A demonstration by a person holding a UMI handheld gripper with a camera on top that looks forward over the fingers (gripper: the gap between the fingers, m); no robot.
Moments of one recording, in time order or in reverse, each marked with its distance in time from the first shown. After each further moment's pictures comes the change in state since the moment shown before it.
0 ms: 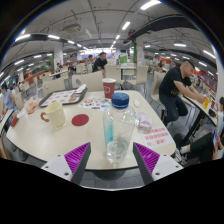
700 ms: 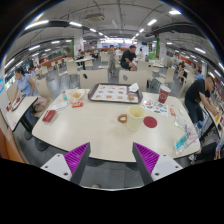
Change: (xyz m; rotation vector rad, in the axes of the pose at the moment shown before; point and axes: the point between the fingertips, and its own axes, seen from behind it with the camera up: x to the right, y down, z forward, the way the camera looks) arm -0.334 -0.014 -0.107 -0.128 -0.158 -0.125
